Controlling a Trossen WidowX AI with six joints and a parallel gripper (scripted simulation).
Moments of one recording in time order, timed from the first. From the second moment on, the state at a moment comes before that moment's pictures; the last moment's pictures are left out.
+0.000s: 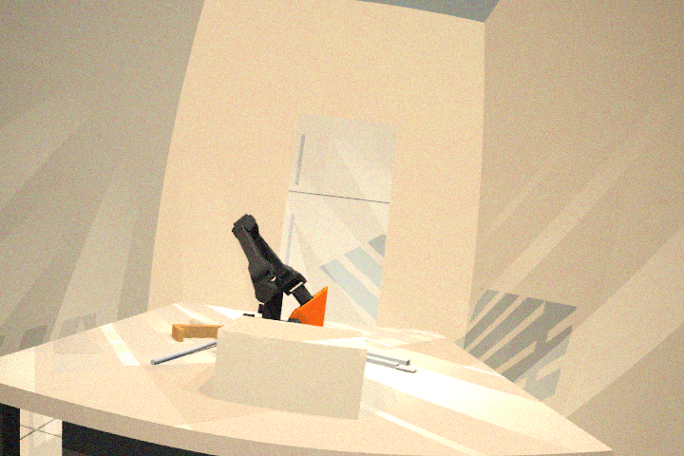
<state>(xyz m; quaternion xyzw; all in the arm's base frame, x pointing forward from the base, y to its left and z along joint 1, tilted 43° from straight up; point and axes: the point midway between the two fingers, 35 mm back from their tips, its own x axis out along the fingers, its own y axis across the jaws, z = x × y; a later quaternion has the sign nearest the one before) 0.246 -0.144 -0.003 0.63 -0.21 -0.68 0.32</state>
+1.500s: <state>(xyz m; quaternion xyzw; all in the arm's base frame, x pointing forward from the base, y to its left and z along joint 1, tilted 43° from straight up) 0.224 -0.148 0.002 0.63 -0.21 -0.68 0.32</state>
